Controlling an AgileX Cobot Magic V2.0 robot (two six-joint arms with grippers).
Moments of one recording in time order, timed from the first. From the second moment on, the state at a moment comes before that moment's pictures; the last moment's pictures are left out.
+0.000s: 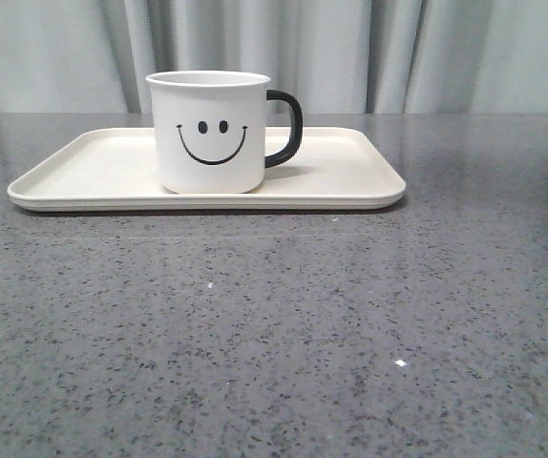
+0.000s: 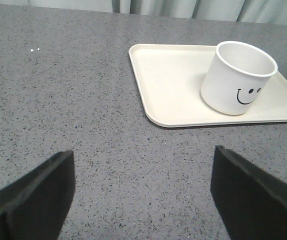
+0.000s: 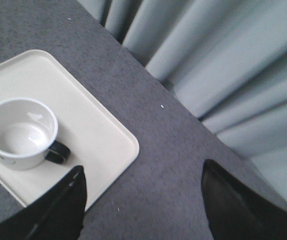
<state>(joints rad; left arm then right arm) -0.20 0.31 -0.66 -0.07 0.84 -0.18 0.51 1.49 -2.06 -0.05 1.23 -0.36</state>
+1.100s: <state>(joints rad) -0.20 0.31 -0.66 -0.07 0.84 -0.18 0.51 0.31 -0.52 -0.54 0.72 0.32</state>
